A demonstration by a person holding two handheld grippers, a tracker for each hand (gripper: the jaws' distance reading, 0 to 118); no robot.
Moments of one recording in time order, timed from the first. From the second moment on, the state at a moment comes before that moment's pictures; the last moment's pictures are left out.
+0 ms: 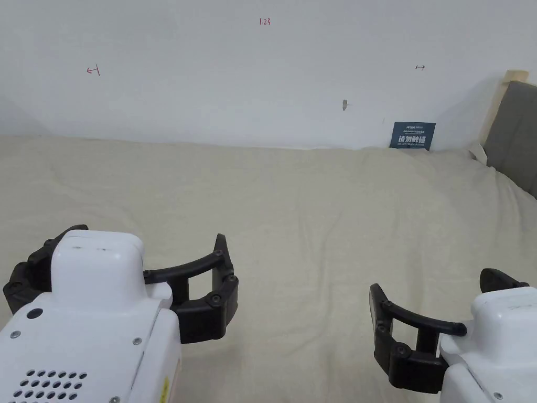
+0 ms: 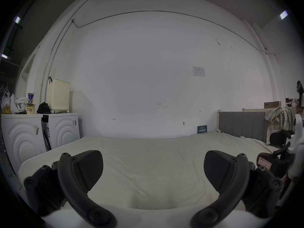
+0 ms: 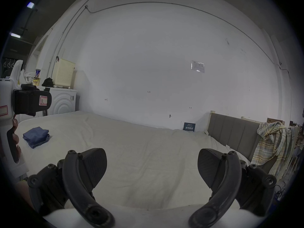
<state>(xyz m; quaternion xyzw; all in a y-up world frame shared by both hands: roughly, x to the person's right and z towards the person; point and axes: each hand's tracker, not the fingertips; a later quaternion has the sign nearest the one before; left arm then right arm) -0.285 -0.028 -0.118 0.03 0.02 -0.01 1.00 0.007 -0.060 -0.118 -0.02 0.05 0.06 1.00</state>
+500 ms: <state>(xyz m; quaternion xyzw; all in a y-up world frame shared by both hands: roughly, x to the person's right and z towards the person) -0.267 -0.029 -0.120 -0.02 0.06 -0.05 1.00 0.006 -0.059 -0.117 -0.02 0.06 0.06 1.00</state>
